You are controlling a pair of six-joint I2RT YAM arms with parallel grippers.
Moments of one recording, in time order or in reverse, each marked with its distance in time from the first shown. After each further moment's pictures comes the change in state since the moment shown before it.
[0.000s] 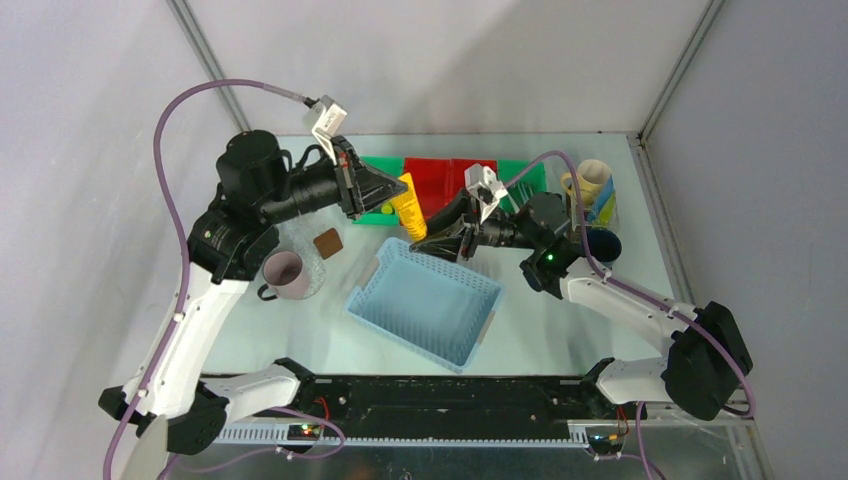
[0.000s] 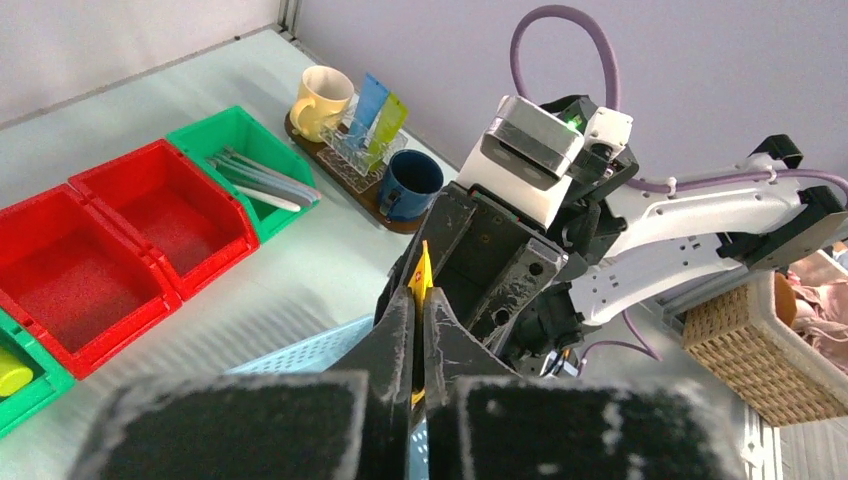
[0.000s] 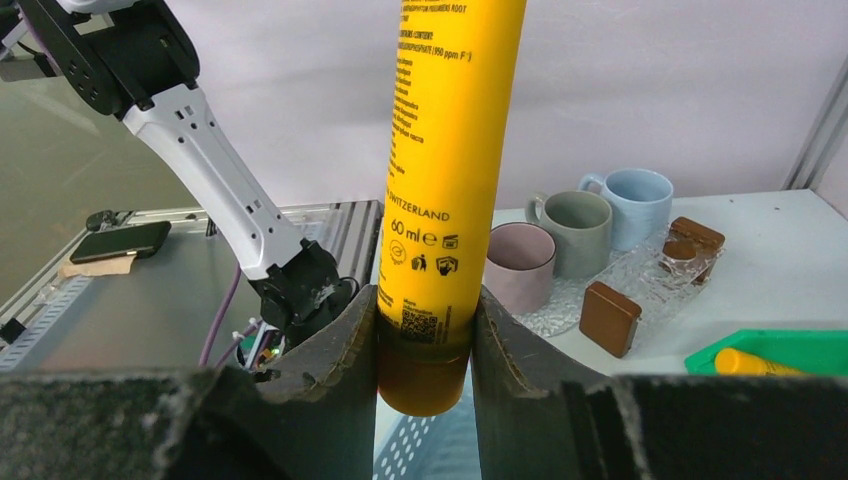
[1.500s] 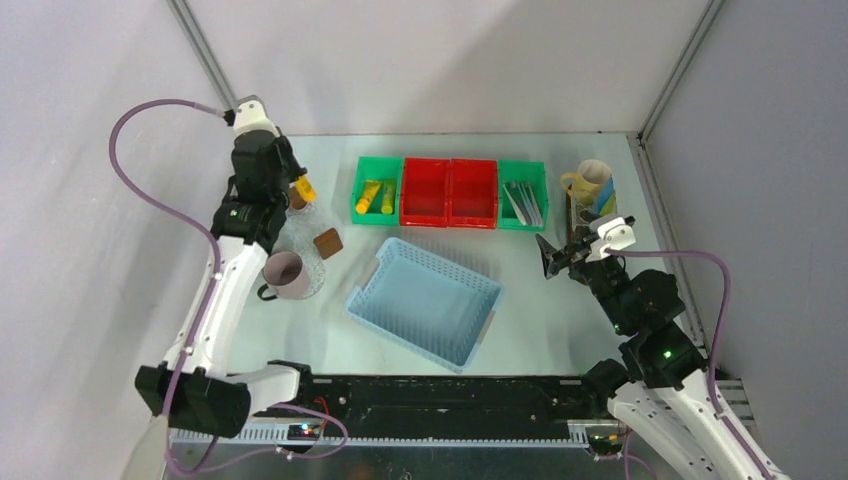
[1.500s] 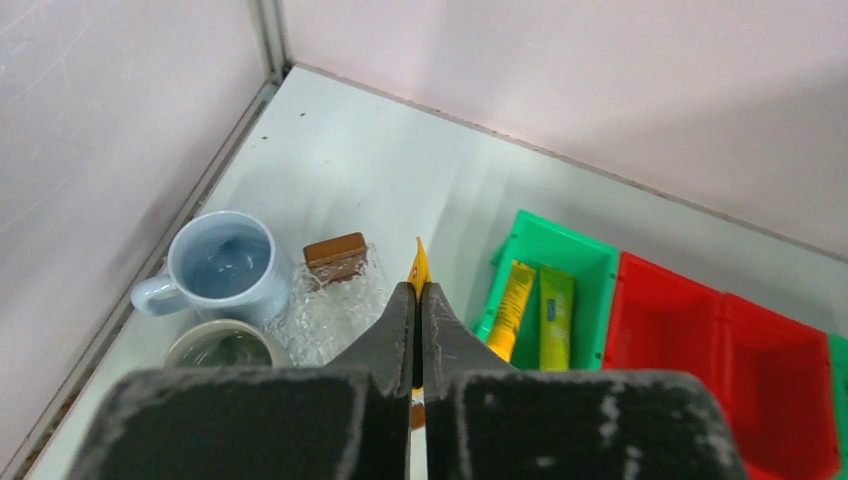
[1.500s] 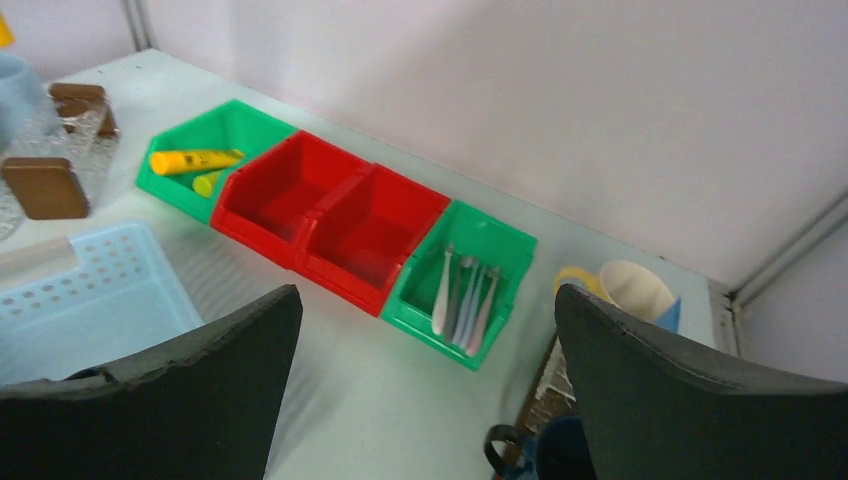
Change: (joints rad) left arm 0.348 0.058 -0.293 0.206 -0.946 0.085; right arm -0.179 -0.847 -0.254 -0.799 0.951 -0.509
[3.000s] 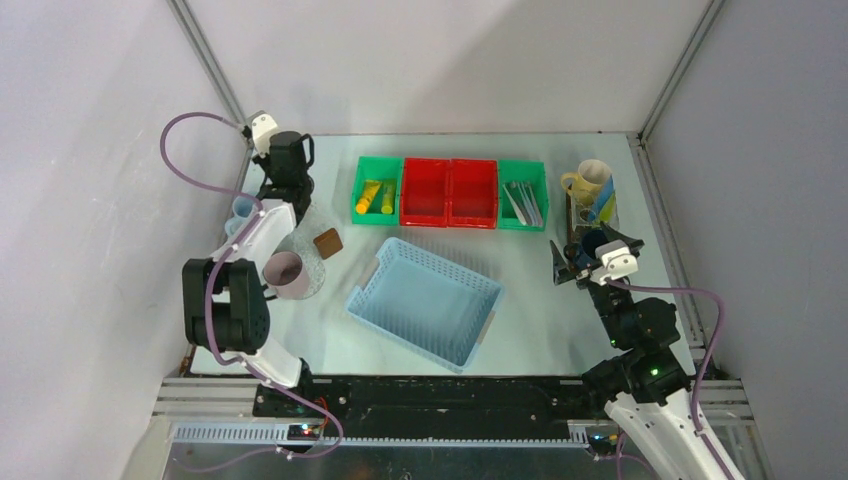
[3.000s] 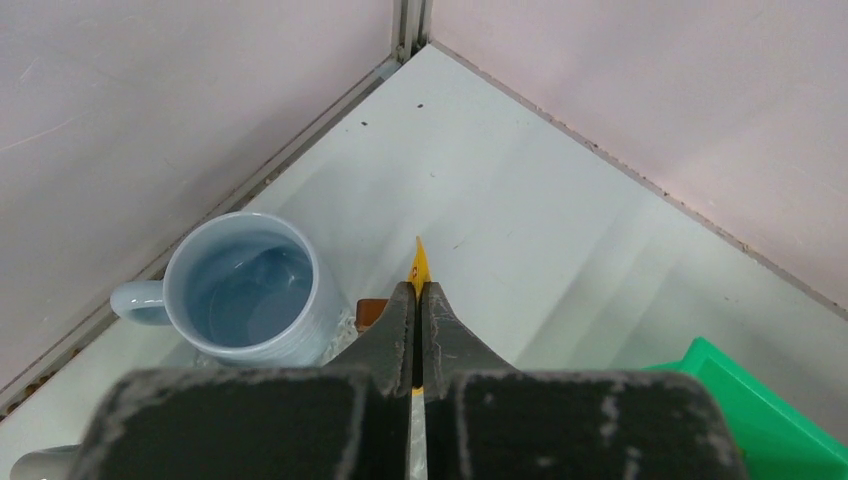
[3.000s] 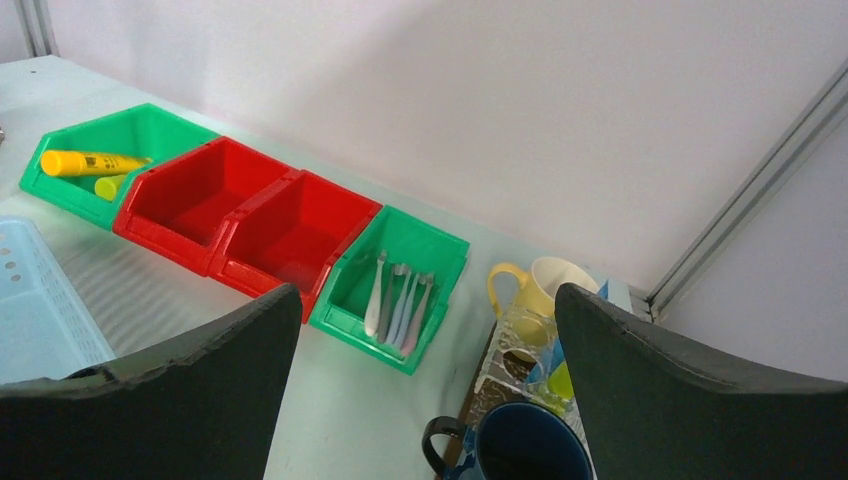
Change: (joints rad) left arm 0.106 0.428 -0.116 0.447 -0.264 -0.070; right arm -0.108 -0.211 -0.256 0.162 0.000 -0.118
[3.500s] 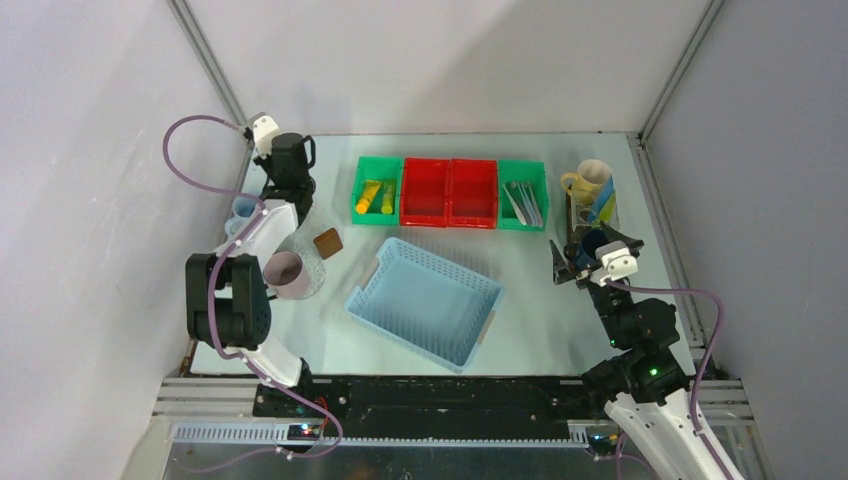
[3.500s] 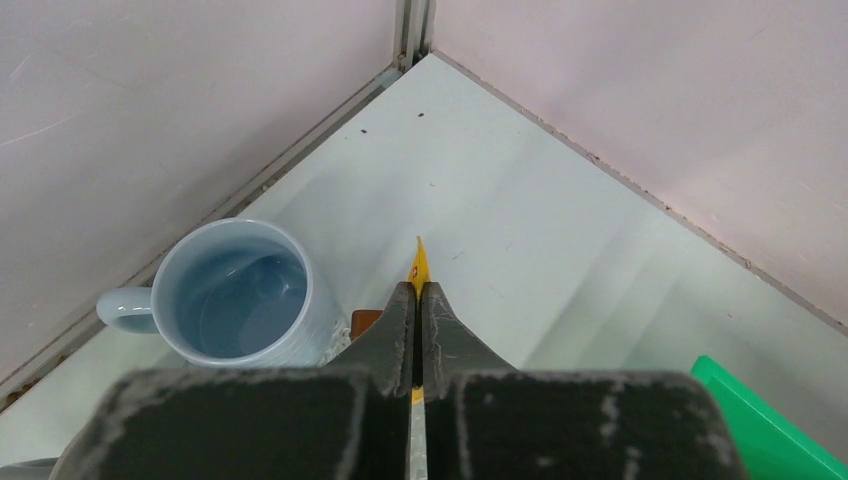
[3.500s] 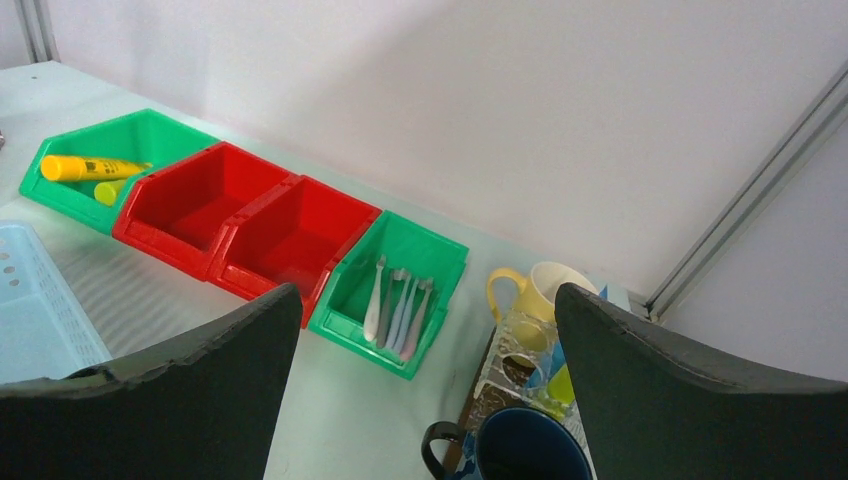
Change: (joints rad) left arm 0.002 0.030 -0.014 0.070 -0.019 -0.001; right arm -0.002 -0.002 -0.010 0.017 -0.005 -0.003
